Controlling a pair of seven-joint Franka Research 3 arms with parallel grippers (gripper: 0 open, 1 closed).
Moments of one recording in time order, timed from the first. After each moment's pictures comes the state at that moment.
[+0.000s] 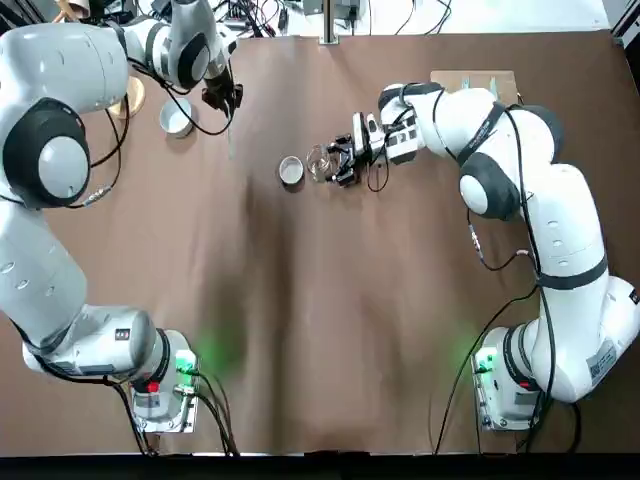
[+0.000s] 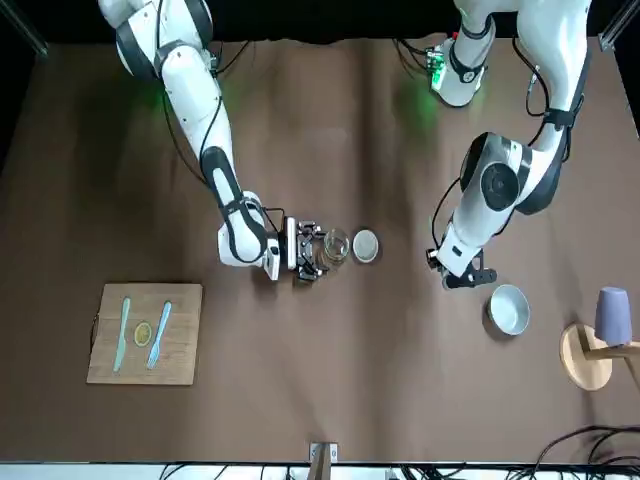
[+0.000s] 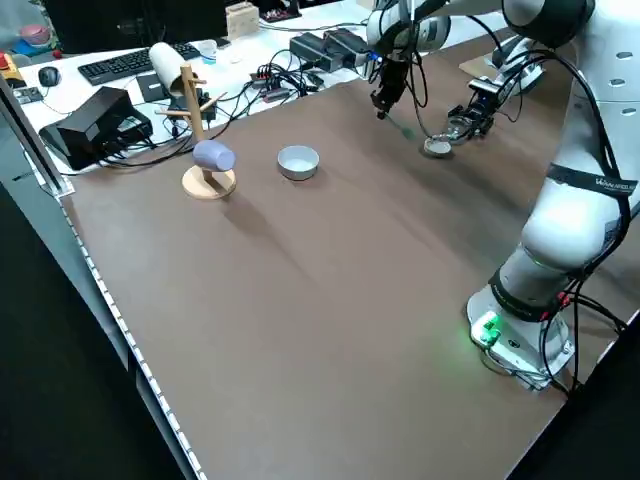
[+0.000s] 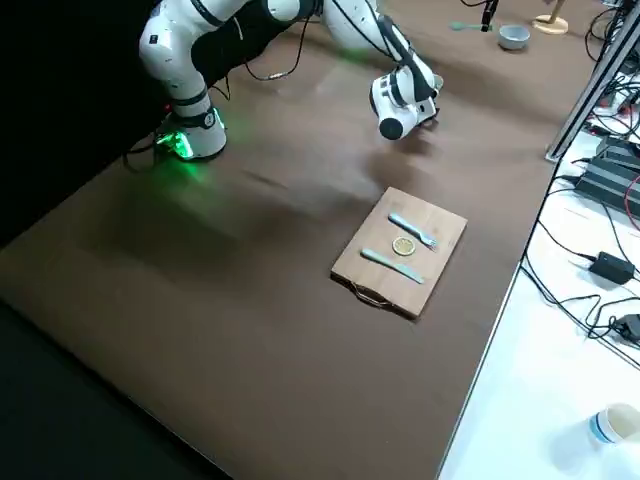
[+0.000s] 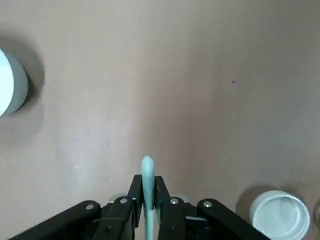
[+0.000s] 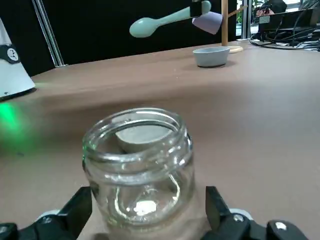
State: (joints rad) left arm 0.02 0.33 -0.35 -1.96 0.17 2.33 -0.50; right arm 0.60 0.94 -0.03 -1.63 1.85 2.09 -2.44
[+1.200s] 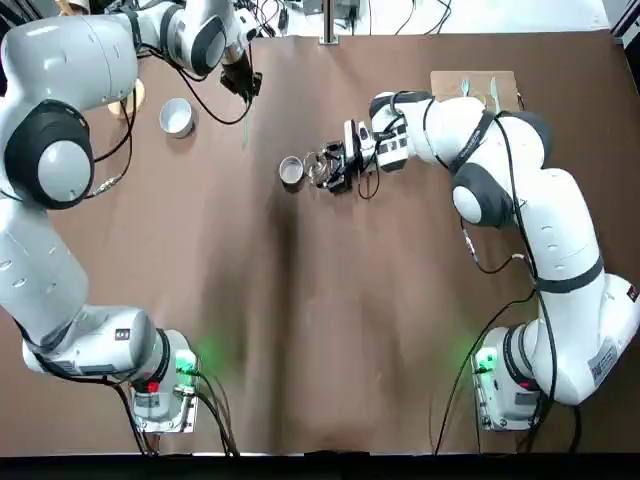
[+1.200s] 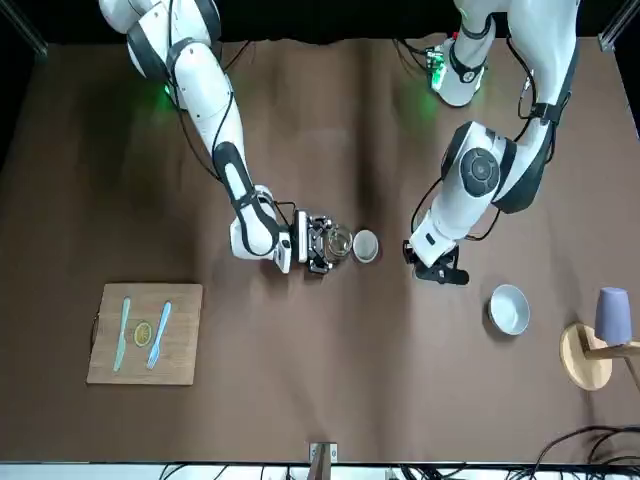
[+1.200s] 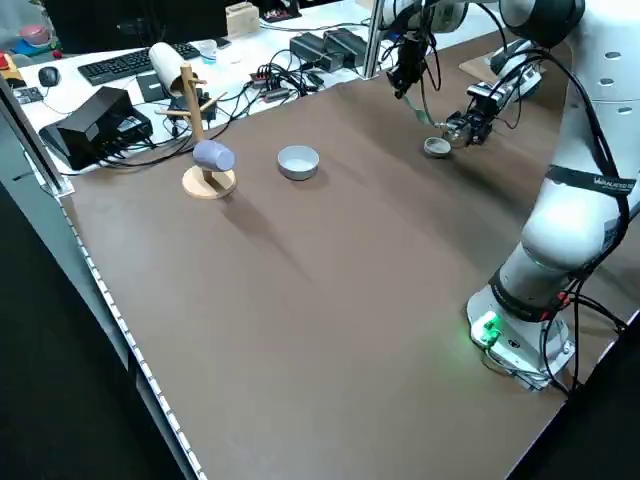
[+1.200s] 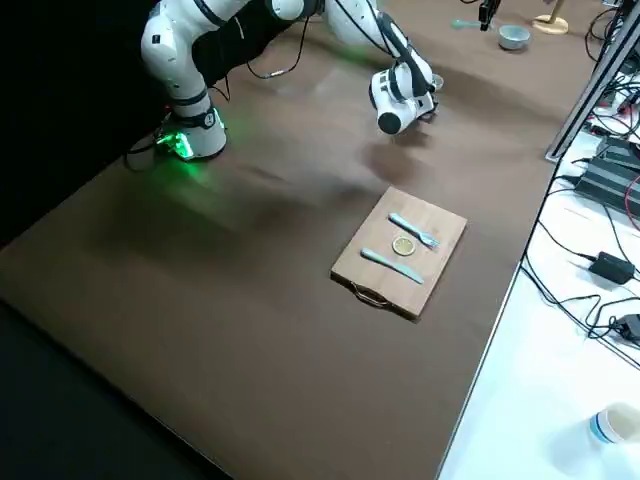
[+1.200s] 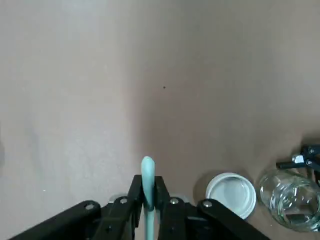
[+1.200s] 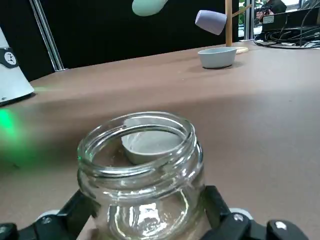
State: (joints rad) left arm 0.02 0.36 -0.45 -1.86 0.17 2.29 -0.39; right arm 0.65 0.96 -0.03 -1.61 1.91 2.11 -2.45
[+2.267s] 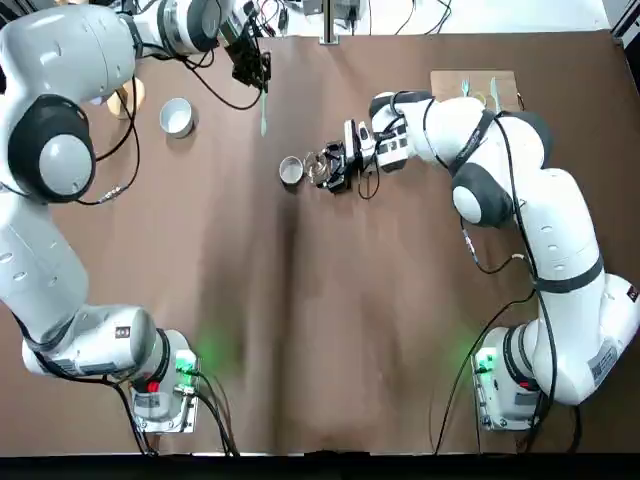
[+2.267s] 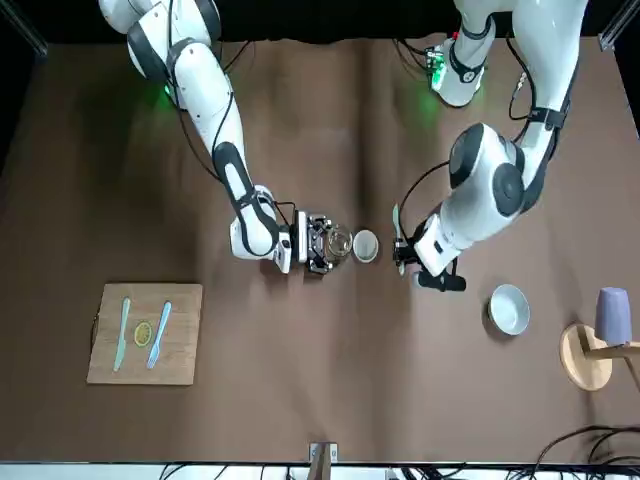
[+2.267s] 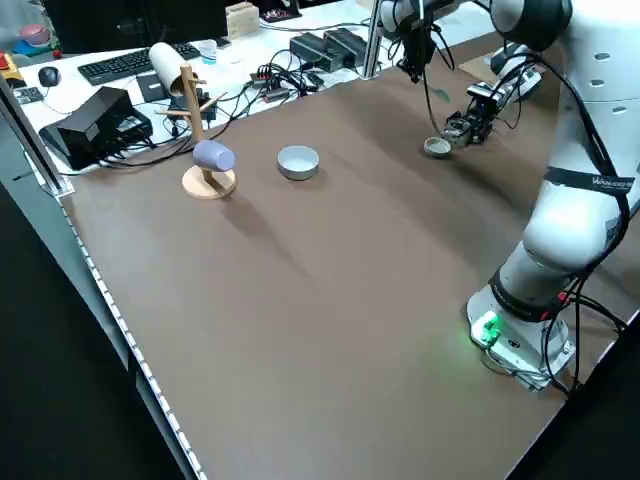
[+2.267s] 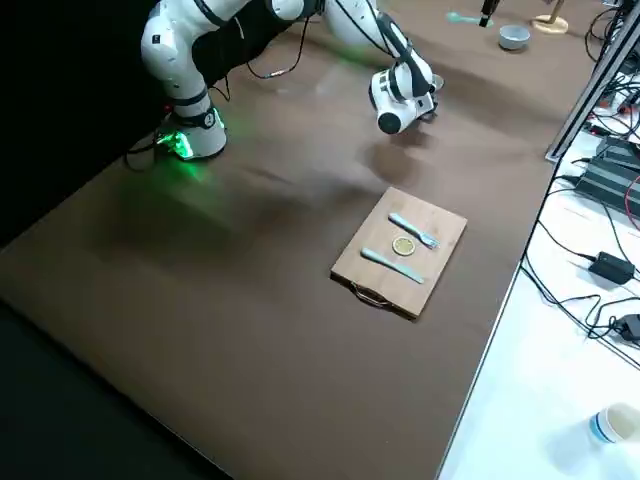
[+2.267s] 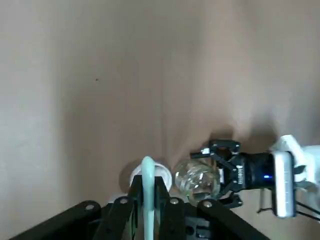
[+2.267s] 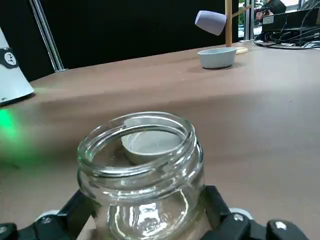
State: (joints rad) left arm 0.06 0.41 -0.49 -1.73 -0.21 2.21 -0.26; right arm 0.65 0.96 -0.03 -1.61 1.91 2.11 -2.45
